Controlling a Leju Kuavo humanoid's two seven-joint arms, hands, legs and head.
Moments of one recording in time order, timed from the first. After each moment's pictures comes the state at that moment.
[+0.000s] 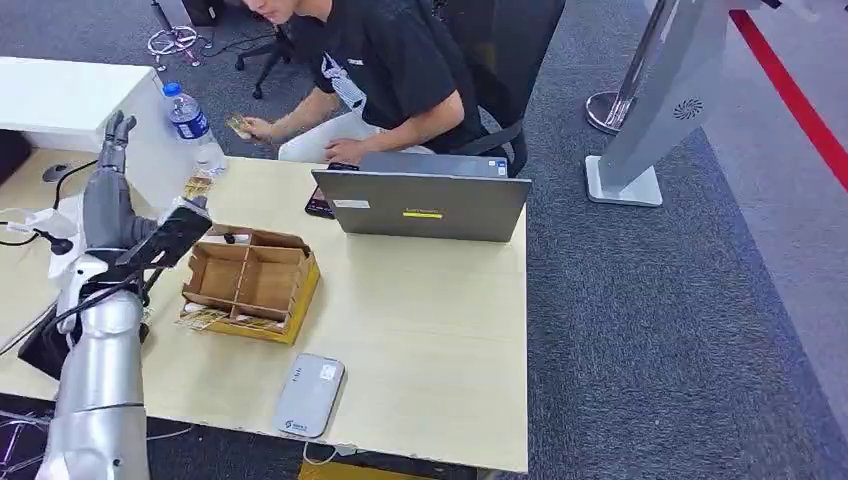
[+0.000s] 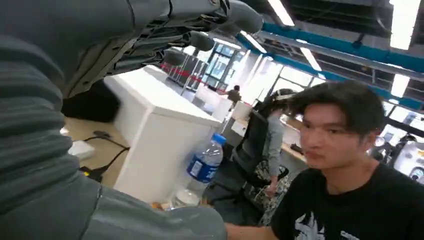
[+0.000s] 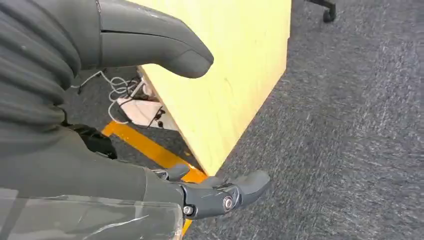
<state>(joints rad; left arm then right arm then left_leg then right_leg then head) -0.46 0.10 0.21 -1.34 -0.79 0.04 -0.39 -0.08 0.01 -0.75 -0.25 -0.61 0.28 -0.25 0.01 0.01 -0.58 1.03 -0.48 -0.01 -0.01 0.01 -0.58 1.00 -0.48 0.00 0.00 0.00</state>
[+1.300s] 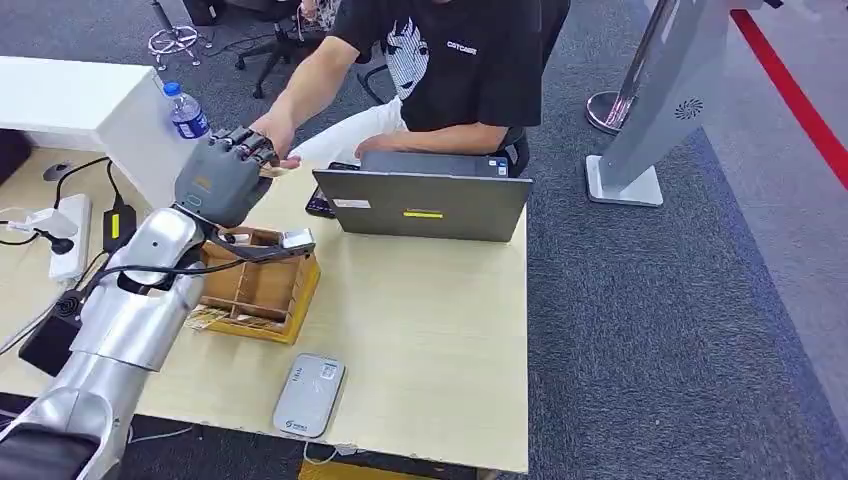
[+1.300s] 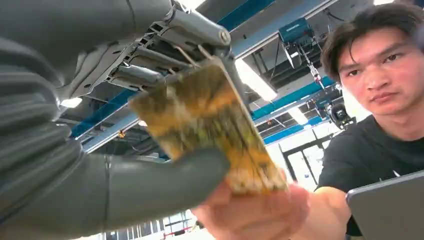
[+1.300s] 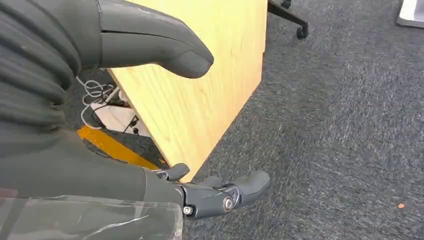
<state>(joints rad) -0.65 0.28 -0.34 -1.12 -1.33 0.33 -0.25 -0.11 0.01 -0.85 -0.25 -0.51 0.31 -0.32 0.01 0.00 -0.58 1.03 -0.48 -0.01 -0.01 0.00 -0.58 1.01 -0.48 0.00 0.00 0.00</state>
